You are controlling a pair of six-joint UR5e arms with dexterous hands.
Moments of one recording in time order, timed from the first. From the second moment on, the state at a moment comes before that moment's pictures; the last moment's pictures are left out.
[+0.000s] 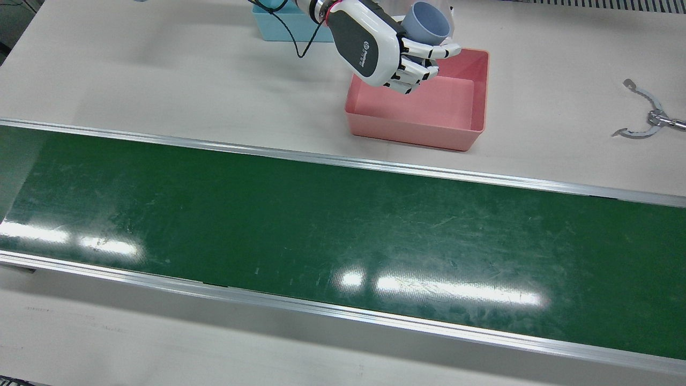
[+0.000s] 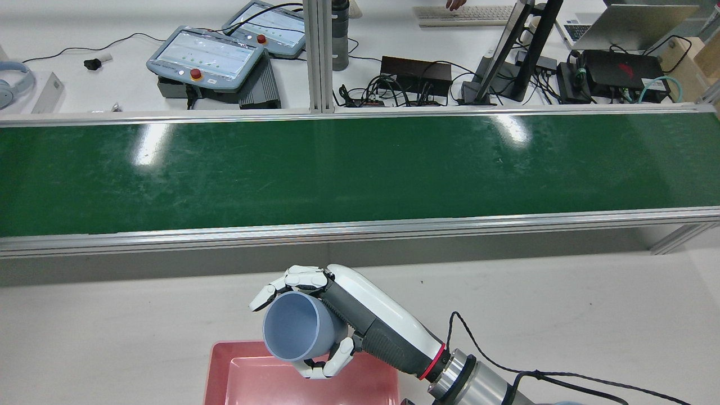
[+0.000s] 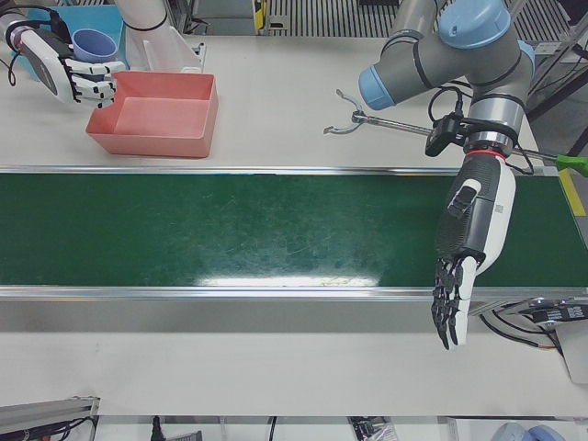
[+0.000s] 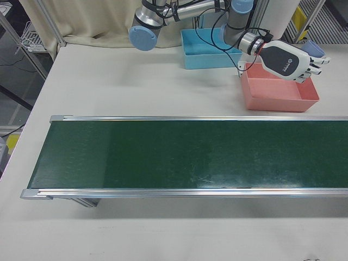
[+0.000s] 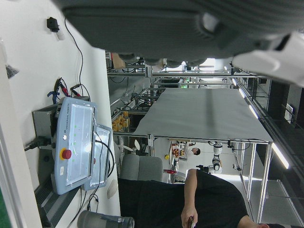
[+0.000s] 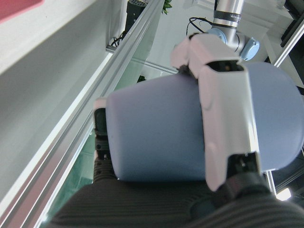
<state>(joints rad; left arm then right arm) -1.45 -1.84 -1.63 0.26 1.81 -0.01 0.14 -1.16 2.23 -3.44 -0.91 -1.01</state>
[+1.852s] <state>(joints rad) -1.45 -1.84 -1.63 0.26 1.81 -0.01 0.32 -1.30 2.34 -3.45 -0.91 -0.95</state>
